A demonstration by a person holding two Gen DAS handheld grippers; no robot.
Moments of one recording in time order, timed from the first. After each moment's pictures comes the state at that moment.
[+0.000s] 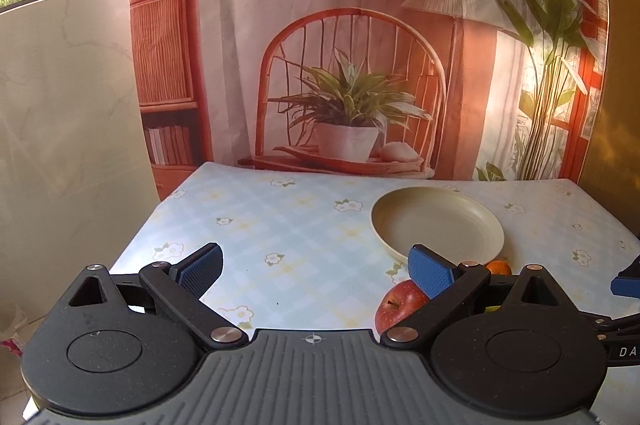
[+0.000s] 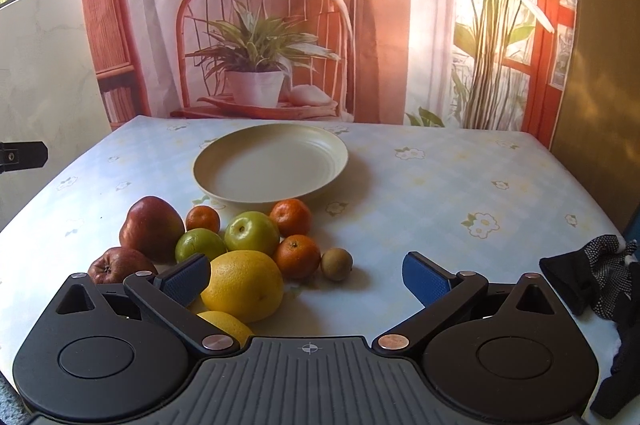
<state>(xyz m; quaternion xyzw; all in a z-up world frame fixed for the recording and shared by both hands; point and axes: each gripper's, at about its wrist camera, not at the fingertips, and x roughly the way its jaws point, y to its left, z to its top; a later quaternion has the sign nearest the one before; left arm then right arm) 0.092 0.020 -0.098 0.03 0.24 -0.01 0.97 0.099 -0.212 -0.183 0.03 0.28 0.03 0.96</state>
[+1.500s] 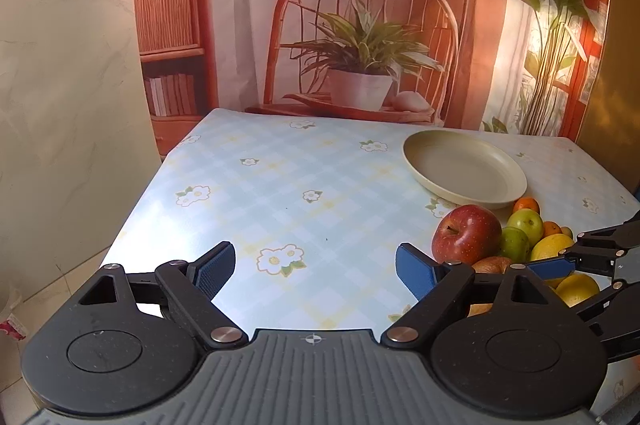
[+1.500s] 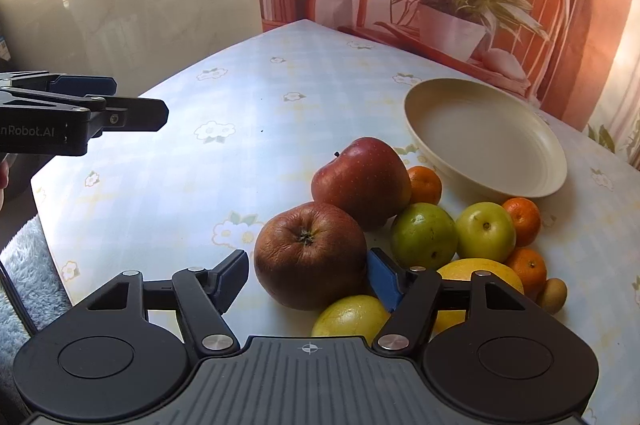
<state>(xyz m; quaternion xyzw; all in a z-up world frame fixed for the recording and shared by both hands) 0.088 0.094 -0.136 0.01 0.31 -0.04 0.95 0.140 -0.080 -0.196 -0.09 0.38 0.23 0.89</state>
